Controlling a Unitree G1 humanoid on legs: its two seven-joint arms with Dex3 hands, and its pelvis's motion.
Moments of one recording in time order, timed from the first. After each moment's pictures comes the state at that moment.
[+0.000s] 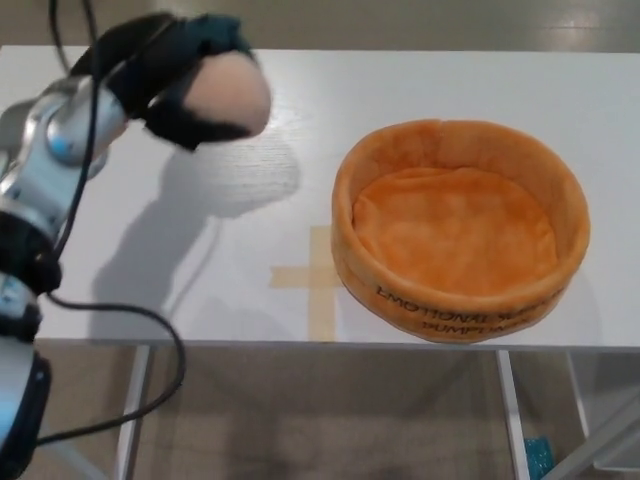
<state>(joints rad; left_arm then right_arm) -1.11 0.48 -0.30 1.03 0.43 -0.45 -0.12 -0.16 -0.26 -0.07 1.31 -0.13 -0.42 -0.10</state>
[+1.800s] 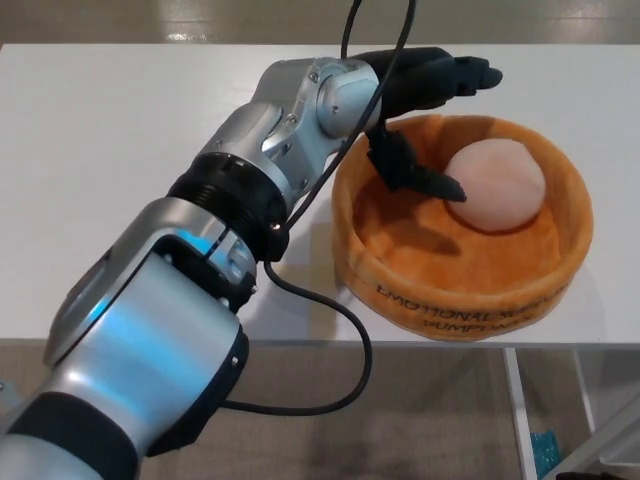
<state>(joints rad) -1.33 0.09 -0.47 1.13 0.50 -0.15 -0.42 -0.20 -0.27 -0.08 1.30 -0.14 -0.43 -0.10</state>
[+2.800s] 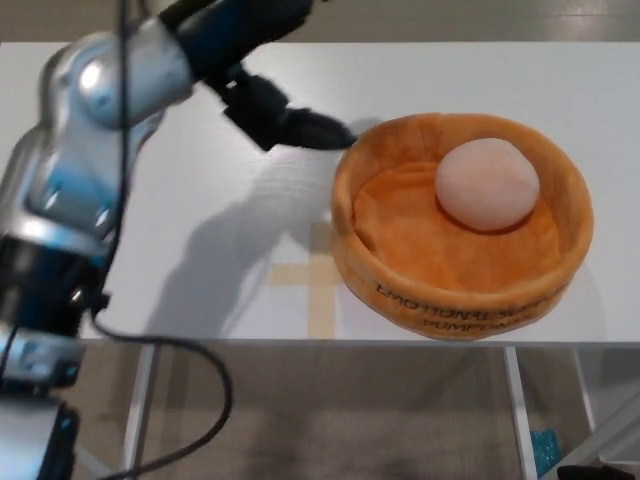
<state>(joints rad) -0.87 0.41 -0.10 0.23 0.26 -0.15 -0.60 -0.21 -0.27 -0.07 1.30 -0.14 -0.43 -0.10</state>
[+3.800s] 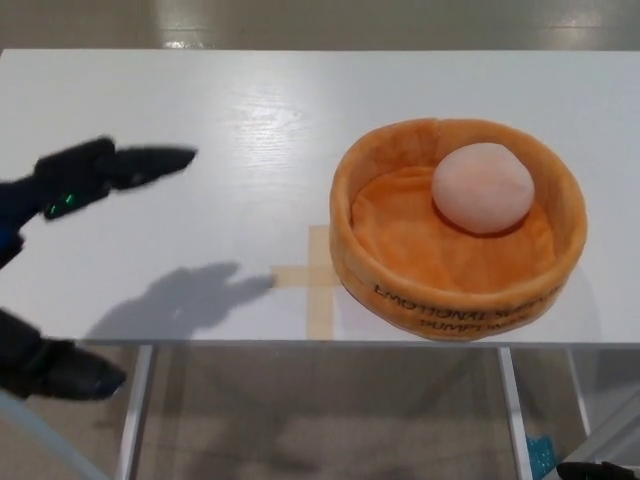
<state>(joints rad) -0.04 0.59 0.38 -0.42 -0.18 -0.11 -0.78 -0.21 -0.27 -0.08 1.30 -0.14 -0.43 -0.10</state>
